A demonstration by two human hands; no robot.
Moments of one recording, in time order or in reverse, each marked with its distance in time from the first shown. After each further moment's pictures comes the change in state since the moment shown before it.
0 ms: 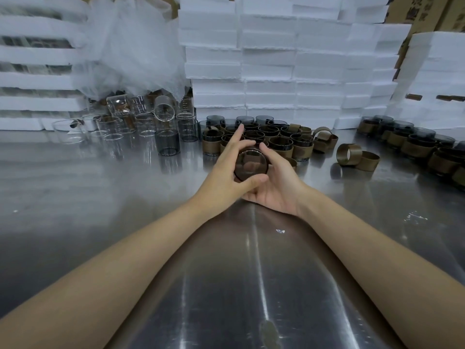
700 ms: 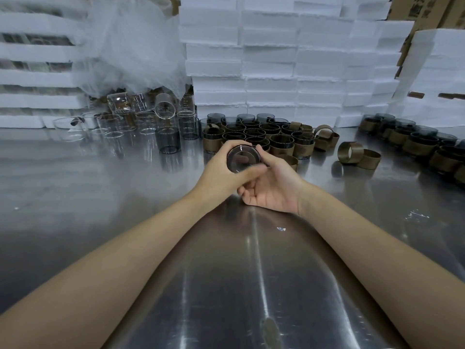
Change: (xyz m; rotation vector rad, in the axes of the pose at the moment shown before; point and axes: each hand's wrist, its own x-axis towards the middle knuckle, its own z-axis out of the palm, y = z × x) left_hand 0.003 0.001 -0.003 -0.211 0.126 -0.184; right_hand -0.001 -0.001 0.004 -0.062 0.061 0.155
